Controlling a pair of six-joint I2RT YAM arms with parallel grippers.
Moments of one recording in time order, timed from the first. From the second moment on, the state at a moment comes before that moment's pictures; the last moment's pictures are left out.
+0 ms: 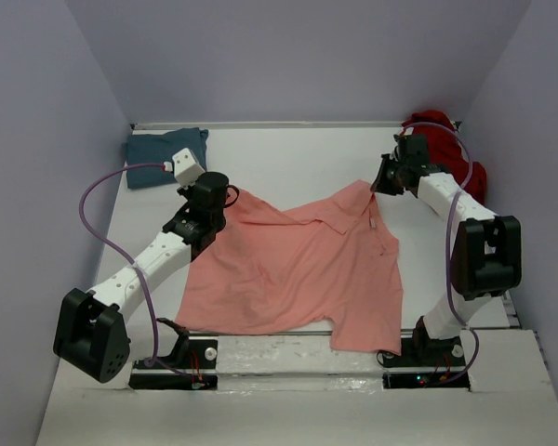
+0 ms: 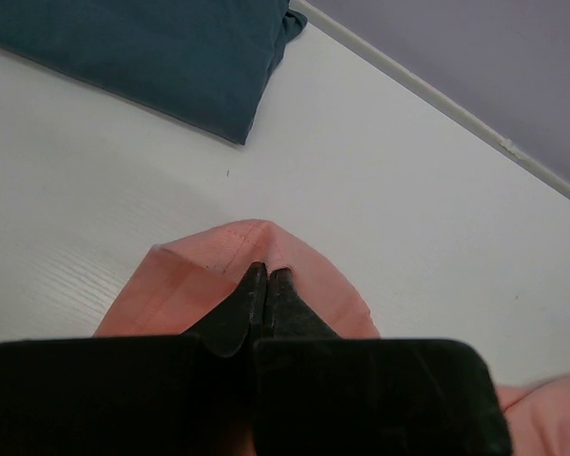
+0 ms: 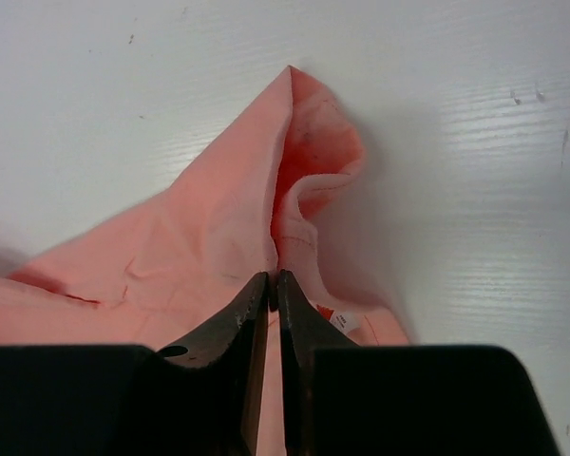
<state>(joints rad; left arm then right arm) -0.50 1.22 0.85 -0.06 -0.75 -0.69 0.11 1.69 1.27 -0.40 -0.14 0.36</state>
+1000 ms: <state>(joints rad) -0.50 1.22 0.85 -0.06 -0.75 -0.69 0.11 1.71 1.26 -0.38 -0.12 0.34</state>
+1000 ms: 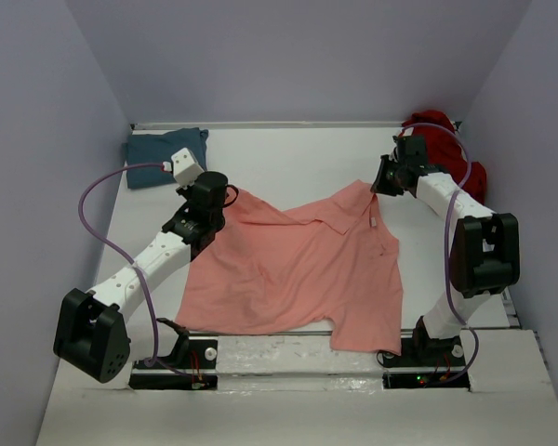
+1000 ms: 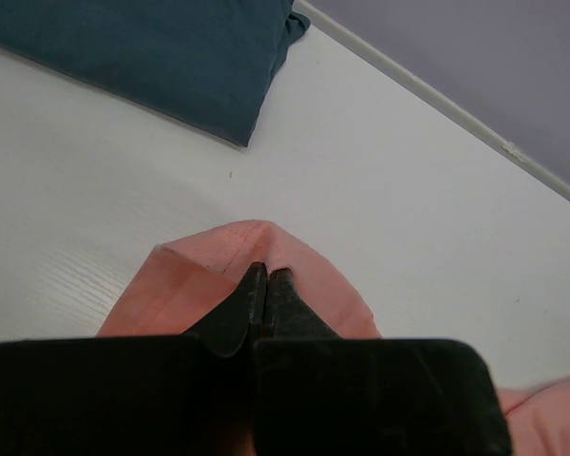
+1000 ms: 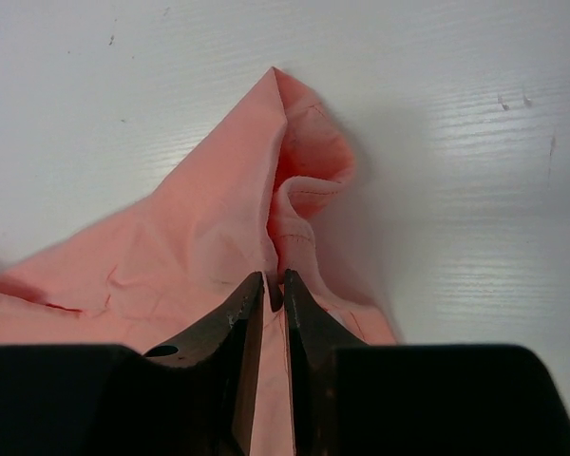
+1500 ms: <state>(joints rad) -0.50 1.22 0.85 -0.06 -0.75 -0.69 0.11 1.71 1.28 -0.39 -0.11 0.34</state>
